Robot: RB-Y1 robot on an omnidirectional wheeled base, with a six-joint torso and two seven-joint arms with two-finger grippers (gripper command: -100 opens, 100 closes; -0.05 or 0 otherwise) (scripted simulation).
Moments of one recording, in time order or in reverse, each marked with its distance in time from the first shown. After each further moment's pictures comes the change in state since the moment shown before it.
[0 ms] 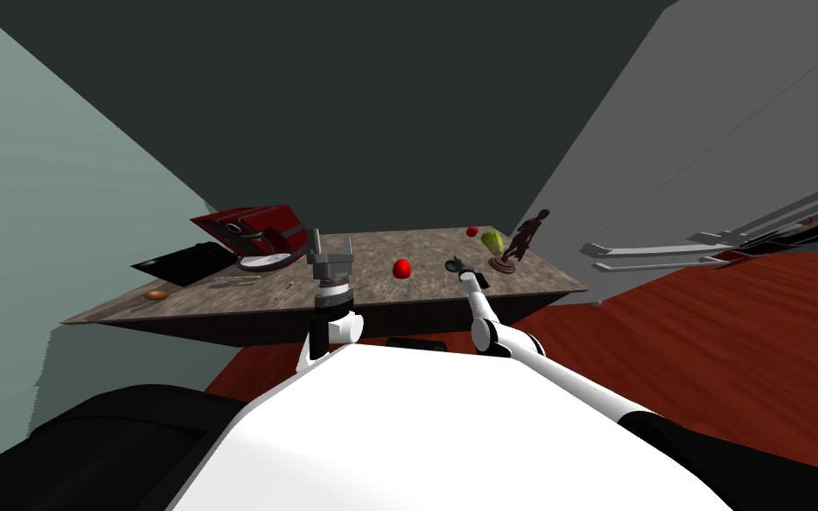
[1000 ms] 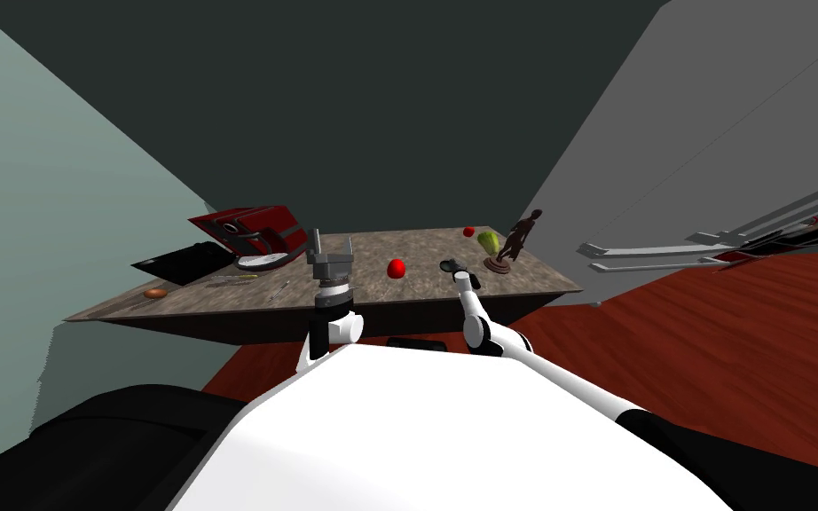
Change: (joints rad) left arm 0.000 0.000 0.000 0.000 0.000 0.000 0.000; right arm -0.040 0.084 -0.070 0.025 -0.057 -0.037 0.173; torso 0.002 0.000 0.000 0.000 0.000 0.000
